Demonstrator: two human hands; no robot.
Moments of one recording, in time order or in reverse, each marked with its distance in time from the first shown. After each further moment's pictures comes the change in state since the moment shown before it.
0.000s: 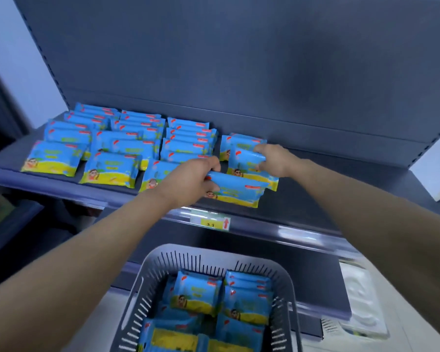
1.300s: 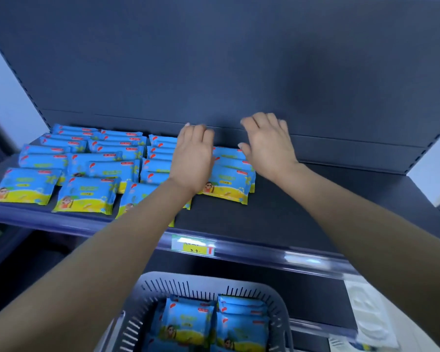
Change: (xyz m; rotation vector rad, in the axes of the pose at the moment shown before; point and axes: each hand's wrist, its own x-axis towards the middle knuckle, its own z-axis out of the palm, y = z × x) left_hand 0.109 0.011 0.018 0.549 0.548 0.163; right_hand -0.008 -0.010 -0.047 -0.197 0.652 -0.124
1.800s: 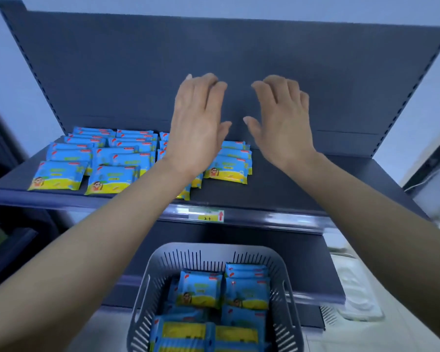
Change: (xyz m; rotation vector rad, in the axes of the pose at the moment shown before) left_hand -0.043 0.026 -0.152 -0.116 0.362 0.160; right_hand -0.071 -0.073 -0.124 -0.043 0.435 0.039
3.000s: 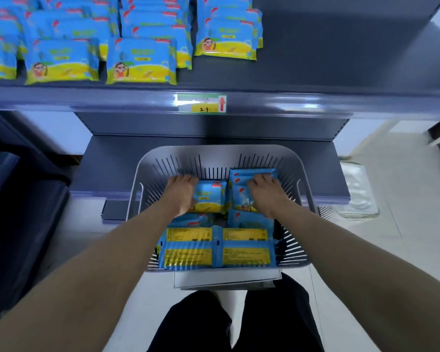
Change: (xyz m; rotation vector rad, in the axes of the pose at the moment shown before) left_hand -0.365 -0.008 0.118 0.009 -1.370 -0.189; right_hand -0.361 -0.032 0.151 -0.045 -1.329 0.006
